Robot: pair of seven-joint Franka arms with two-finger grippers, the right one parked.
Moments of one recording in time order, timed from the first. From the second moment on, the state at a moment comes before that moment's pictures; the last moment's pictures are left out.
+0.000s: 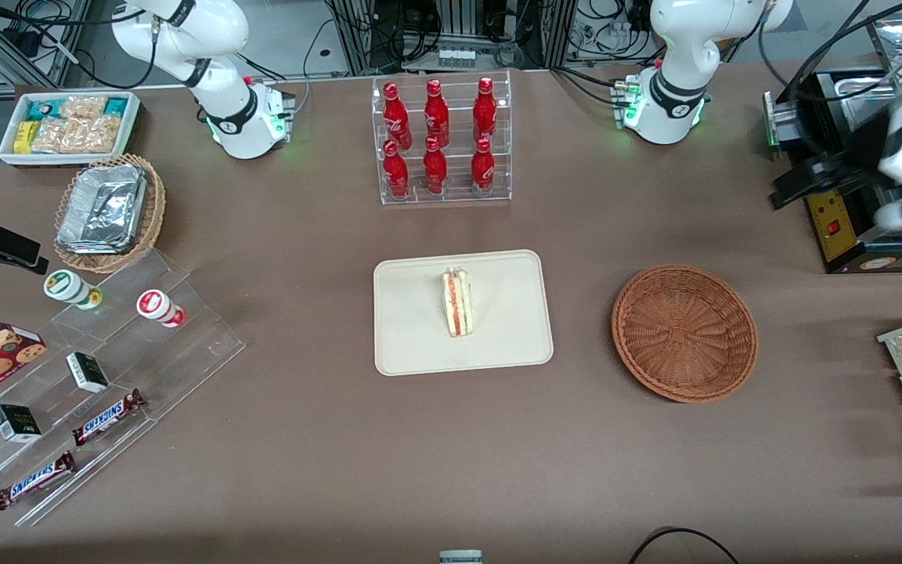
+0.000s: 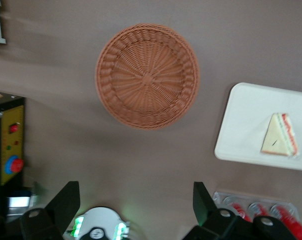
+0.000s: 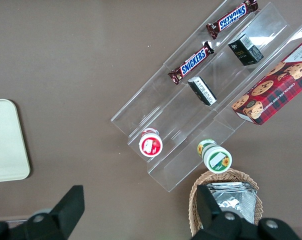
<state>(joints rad) 0.02 -0.02 -0.07 -1.49 -0.07 1.36 -0.26</state>
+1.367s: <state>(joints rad) 0.00 -0.02 -0.02 -1.51 0.01 1.43 -0.04</state>
